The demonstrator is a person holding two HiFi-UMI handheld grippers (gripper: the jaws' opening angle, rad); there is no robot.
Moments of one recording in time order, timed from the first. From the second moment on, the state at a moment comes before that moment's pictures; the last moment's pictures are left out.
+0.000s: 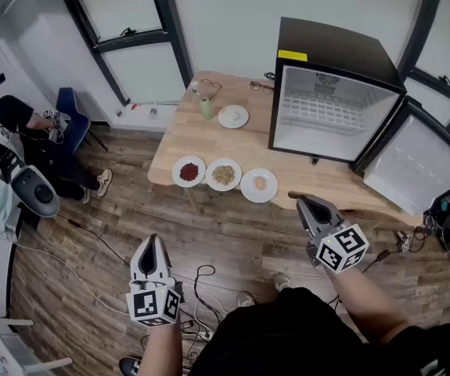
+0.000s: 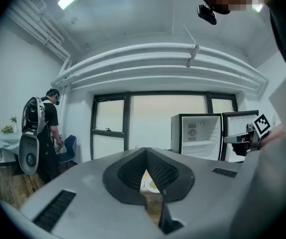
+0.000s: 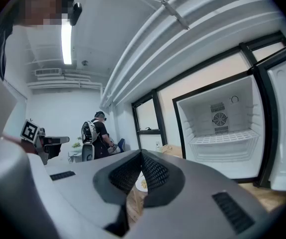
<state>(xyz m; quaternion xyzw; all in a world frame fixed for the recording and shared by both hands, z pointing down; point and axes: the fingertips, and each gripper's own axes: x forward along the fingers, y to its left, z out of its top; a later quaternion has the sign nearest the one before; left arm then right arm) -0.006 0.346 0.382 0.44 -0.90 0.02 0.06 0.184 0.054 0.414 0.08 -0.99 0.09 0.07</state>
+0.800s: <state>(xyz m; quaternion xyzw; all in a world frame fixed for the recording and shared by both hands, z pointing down) -0.066 0.331 0.420 0.46 -0.89 0.02 0.08 0.162 0.038 0.452 0.11 -0.98 0.12 0.08</state>
